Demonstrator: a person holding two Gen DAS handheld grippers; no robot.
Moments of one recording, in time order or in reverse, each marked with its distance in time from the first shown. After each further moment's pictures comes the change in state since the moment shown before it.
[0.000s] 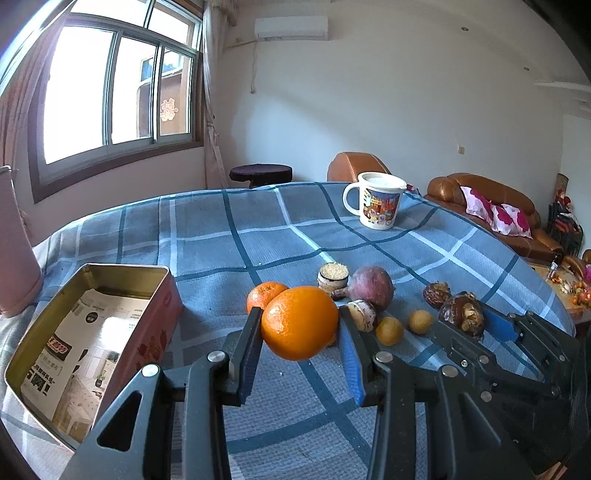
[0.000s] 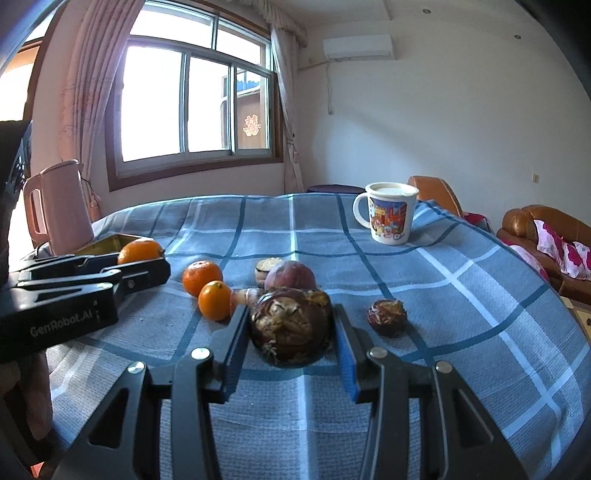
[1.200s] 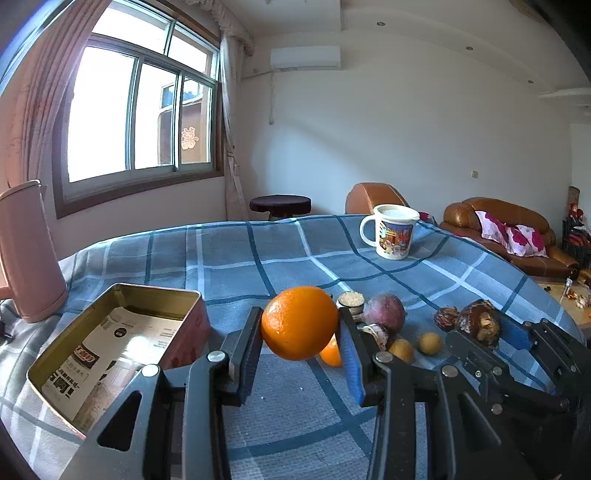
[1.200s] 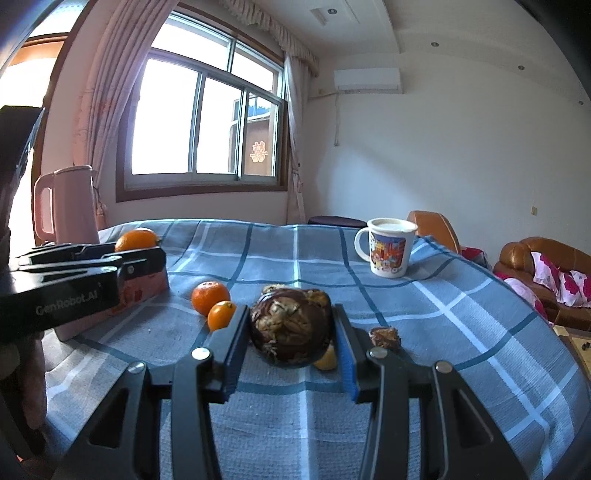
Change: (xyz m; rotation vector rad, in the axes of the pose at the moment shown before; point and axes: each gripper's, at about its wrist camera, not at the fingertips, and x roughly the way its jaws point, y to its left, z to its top) left arm -0.024 0.005 -0.001 -0.011 -0.133 0.078; right arm -0.018 0.009 -0.001 -0.068 -0.127 -0.012
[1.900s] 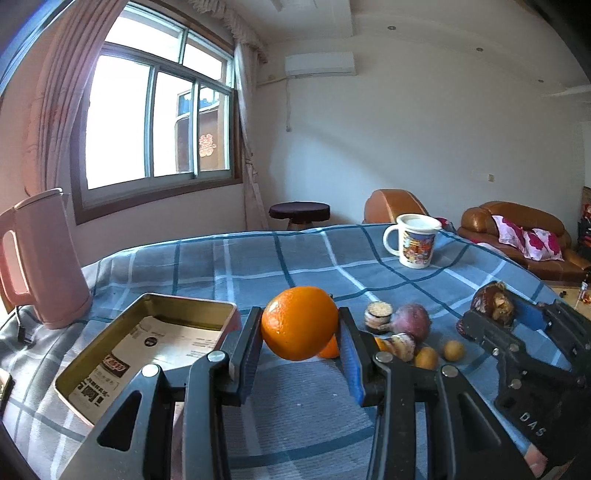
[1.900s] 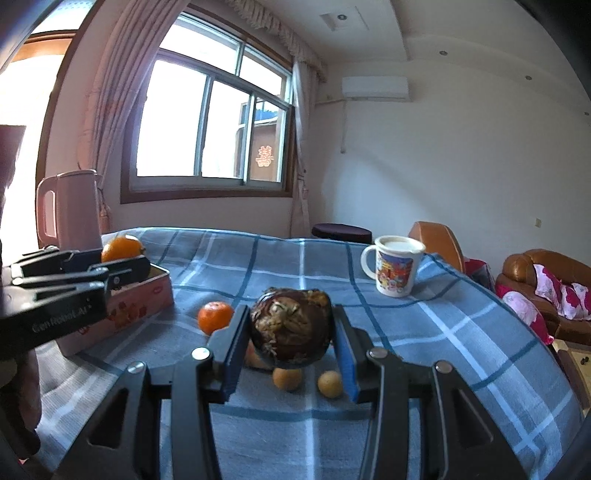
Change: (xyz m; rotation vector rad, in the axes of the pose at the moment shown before) left arm -0.009 0.019 0.008 -0.001 -0.024 0.087; right arm 0.004 0.010 0.025 -0.038 -0.021 0.021
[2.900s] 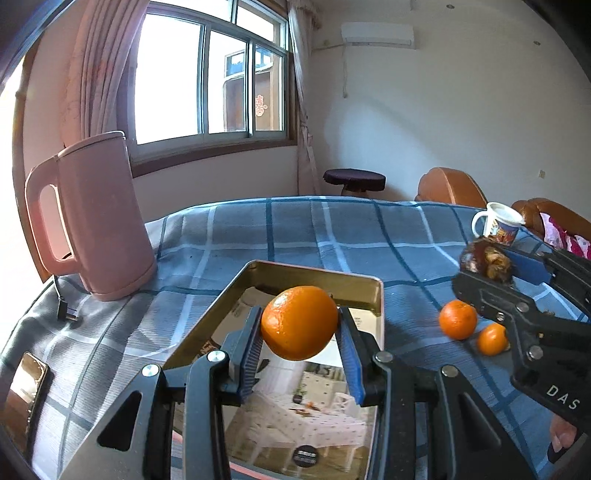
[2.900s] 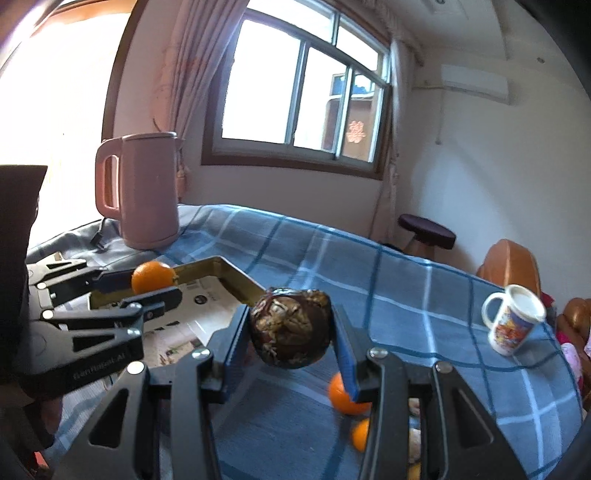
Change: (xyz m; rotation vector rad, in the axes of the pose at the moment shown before) left arm 0.025 0.118 -0.003 -0.079 0.157 0.168; right arm 0.085 0.113 0.060 -0.169 0.139 0.314
